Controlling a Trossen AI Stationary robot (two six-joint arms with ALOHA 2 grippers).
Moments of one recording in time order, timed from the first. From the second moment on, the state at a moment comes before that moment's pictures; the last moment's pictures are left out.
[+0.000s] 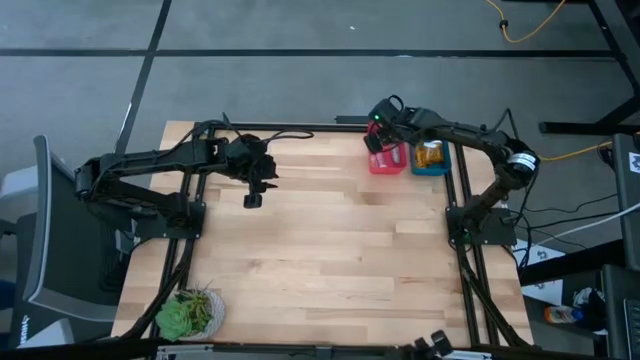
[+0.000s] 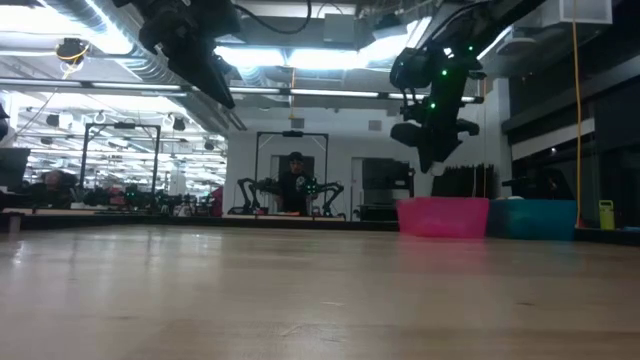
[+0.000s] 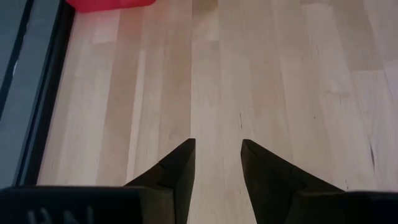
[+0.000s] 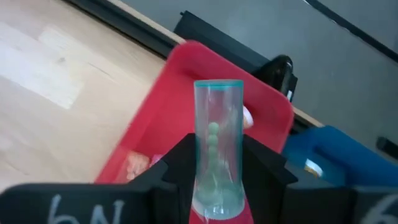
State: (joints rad) left arm 0.29 1.14 0.96 -0.69 0.07 0.29; right arm -0.63 1.62 1.21 -0.73 0.42 0.34
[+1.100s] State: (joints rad) left arm 0.29 1.14 0.96 -0.79 0.07 0.24; right arm -0.52 1.33 1.21 -0.88 0.22 0.23
